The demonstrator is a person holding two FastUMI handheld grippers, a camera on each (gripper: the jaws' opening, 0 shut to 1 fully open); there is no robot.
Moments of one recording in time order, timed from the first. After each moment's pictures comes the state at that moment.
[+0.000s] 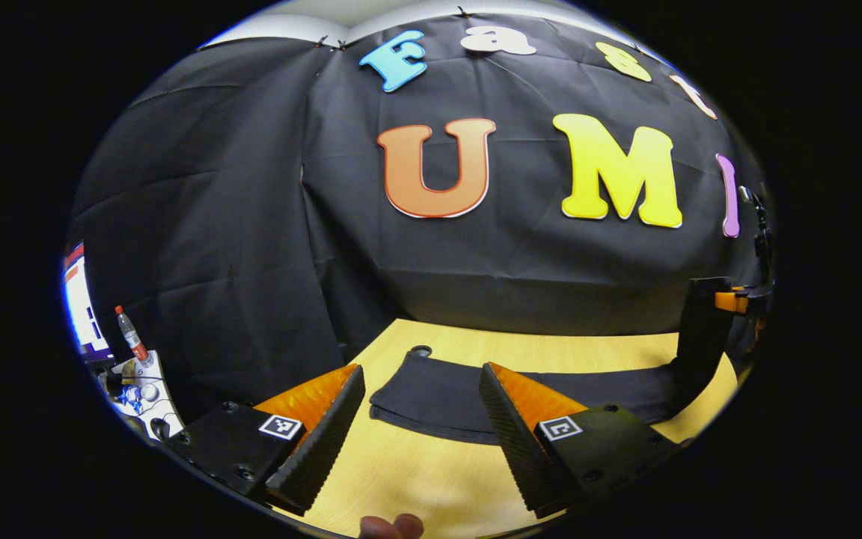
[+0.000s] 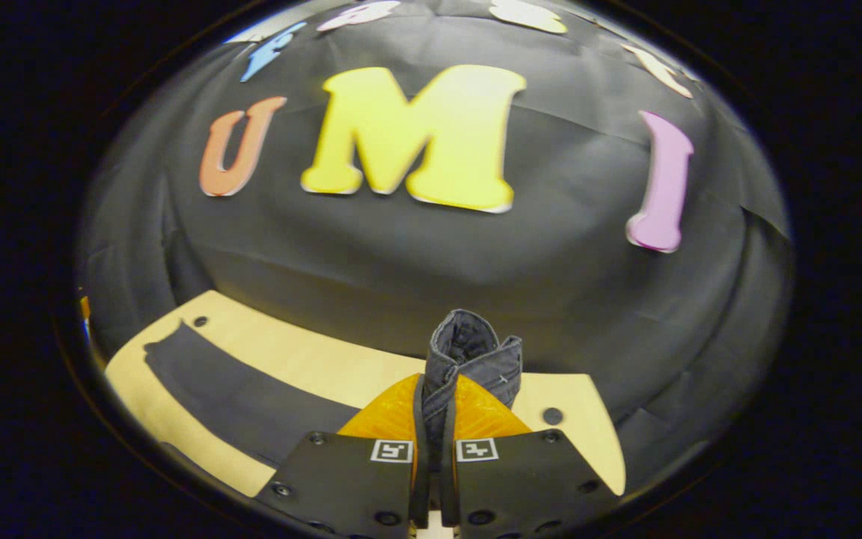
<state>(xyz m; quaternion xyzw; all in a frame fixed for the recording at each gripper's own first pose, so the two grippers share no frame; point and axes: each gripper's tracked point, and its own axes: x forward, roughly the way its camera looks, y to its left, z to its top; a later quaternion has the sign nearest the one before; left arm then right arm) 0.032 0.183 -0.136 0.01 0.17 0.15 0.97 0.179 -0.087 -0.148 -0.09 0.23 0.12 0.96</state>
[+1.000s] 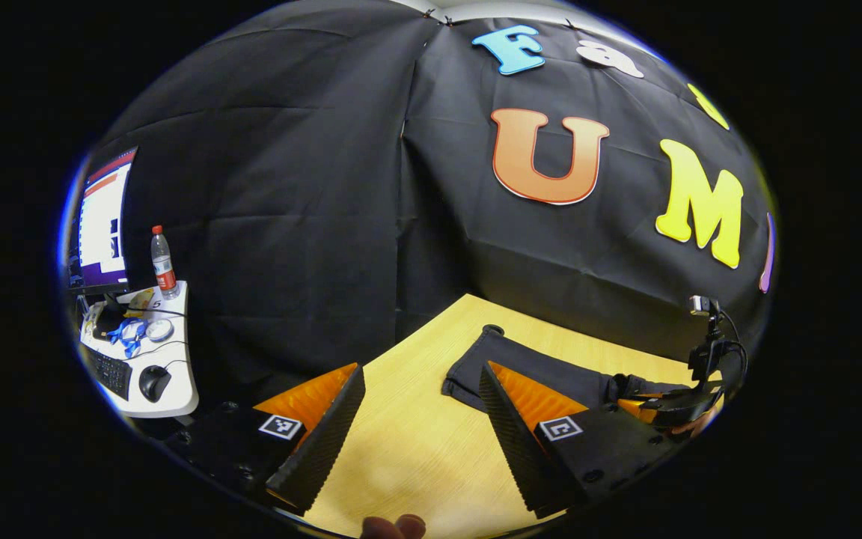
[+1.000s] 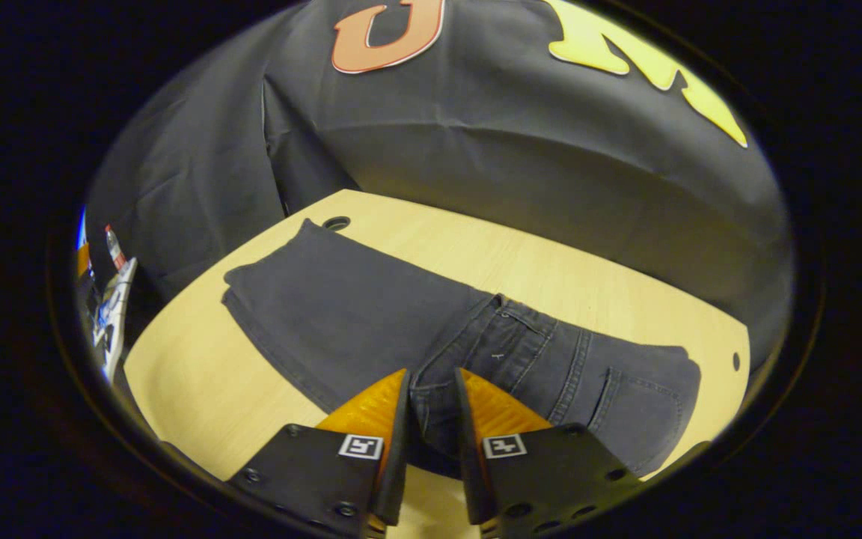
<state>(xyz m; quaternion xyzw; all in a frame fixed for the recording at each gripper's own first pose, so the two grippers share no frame) -0.018 0.291 -0.183 -0.09 0.19 0.24 0.95 0.123 -0.096 -0.181 -0.09 0.40 0.27 0.87</state>
